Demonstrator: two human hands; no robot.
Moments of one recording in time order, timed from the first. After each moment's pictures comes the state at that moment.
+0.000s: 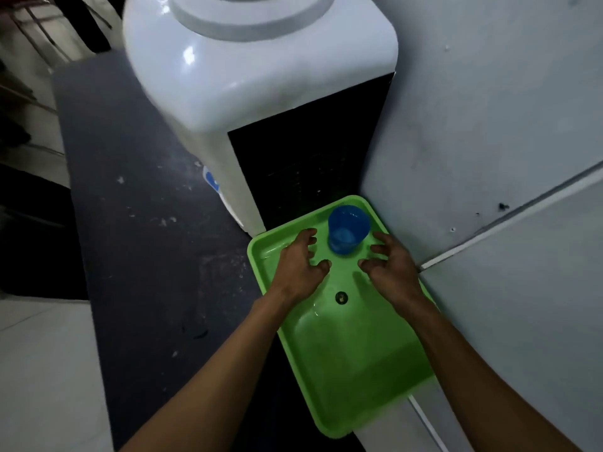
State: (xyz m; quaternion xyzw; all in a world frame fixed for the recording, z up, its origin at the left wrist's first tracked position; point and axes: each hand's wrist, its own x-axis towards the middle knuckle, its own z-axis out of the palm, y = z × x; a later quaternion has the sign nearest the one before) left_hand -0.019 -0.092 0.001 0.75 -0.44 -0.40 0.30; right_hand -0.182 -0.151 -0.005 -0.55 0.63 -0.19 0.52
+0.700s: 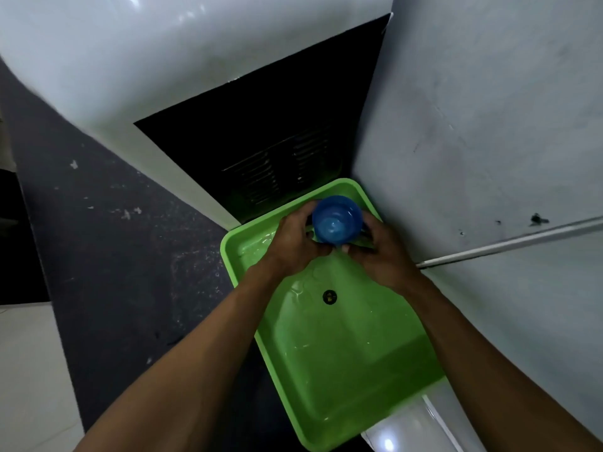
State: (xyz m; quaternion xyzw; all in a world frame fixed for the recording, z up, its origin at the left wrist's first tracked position) left_hand -0.015 -0.160 -0.047 0.68 -0.45 -0.48 0.33; right_hand -0.185 -0.203 -0.047 -0.64 0.48 -0.17 0.58
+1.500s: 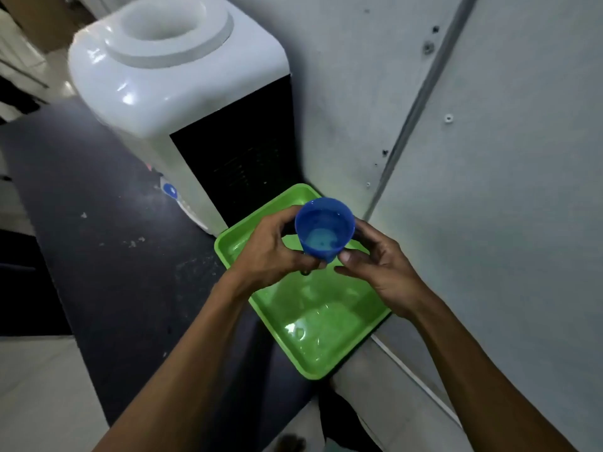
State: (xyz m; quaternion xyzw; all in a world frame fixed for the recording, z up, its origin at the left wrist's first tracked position) left_hand -0.051 -0.051 0.100 0.56 -0.59 -0.45 0.37; right_hand -0.254 -0.053 0.084 -0.52 0.44 -0.35 0.65
